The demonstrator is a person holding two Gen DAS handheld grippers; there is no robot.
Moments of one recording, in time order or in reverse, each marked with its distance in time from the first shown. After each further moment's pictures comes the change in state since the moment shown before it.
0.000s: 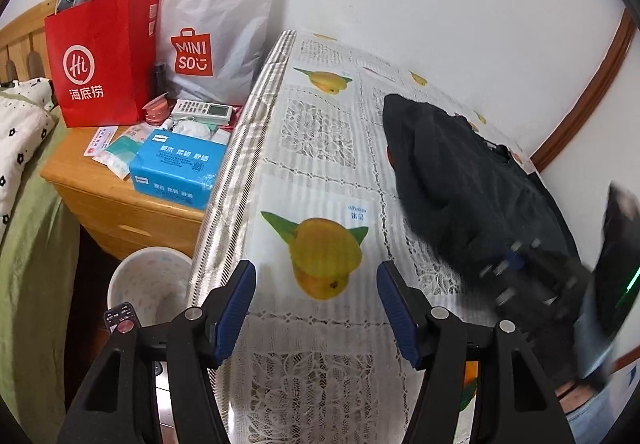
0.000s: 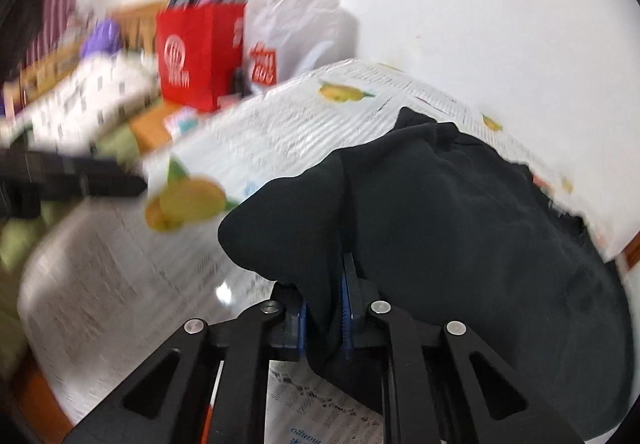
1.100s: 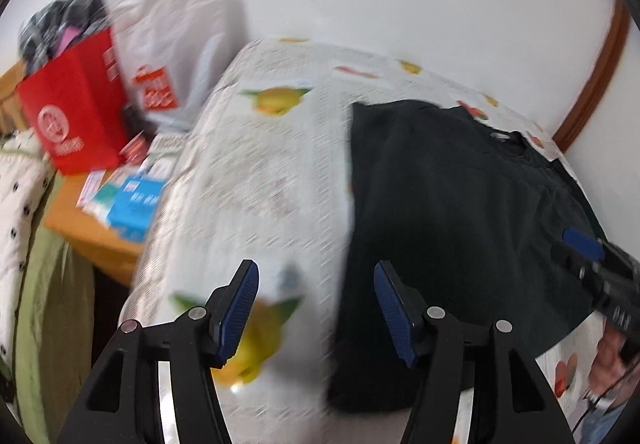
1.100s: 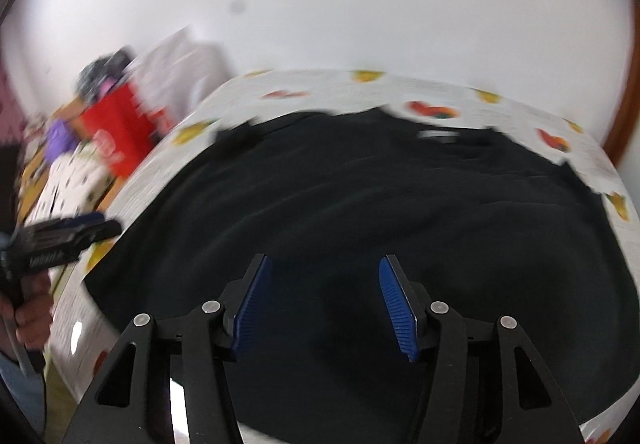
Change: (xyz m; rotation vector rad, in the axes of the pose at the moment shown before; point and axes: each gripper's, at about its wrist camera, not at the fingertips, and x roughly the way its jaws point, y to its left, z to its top) left arm 0.038 -0.068 0.039 0.085 0.023 0.132; right arm -0.029 -0.175 -0.020 0.286 0.037 0.014
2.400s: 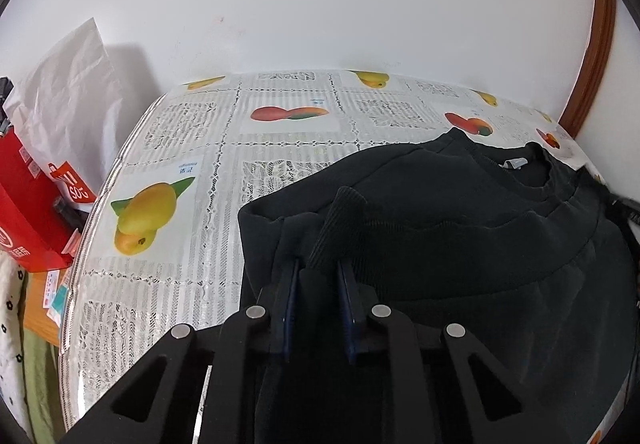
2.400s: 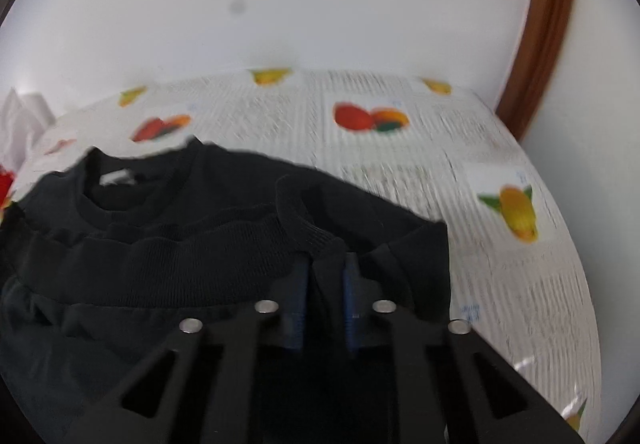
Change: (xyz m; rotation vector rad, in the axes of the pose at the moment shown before) left arm 0.113 -0.097 0.092 0.192 -0.083 0.009; right arm 0.047 -0.297 0.040 0.194 -0.008 -0.312
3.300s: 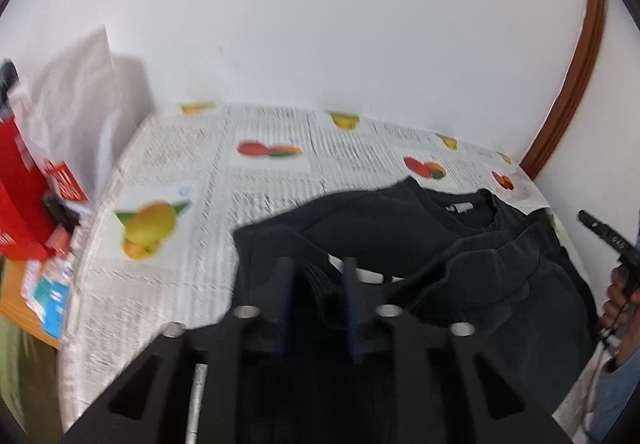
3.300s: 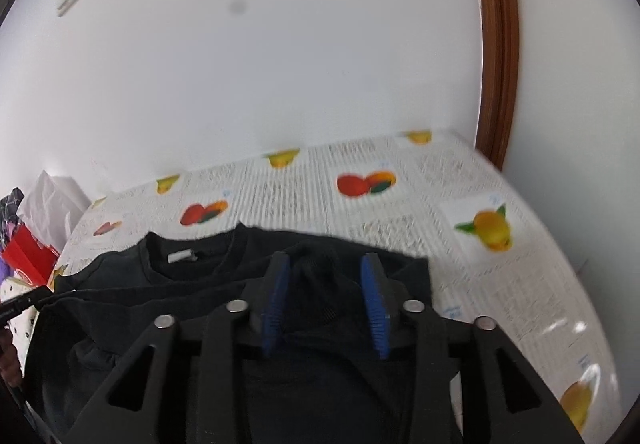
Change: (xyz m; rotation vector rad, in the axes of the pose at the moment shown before) left arm -0.058 0.006 0.008 -0.081 -0.091 -0.126; right arm -0.082 -0.010 0.005 0.162 -0.178 0.073
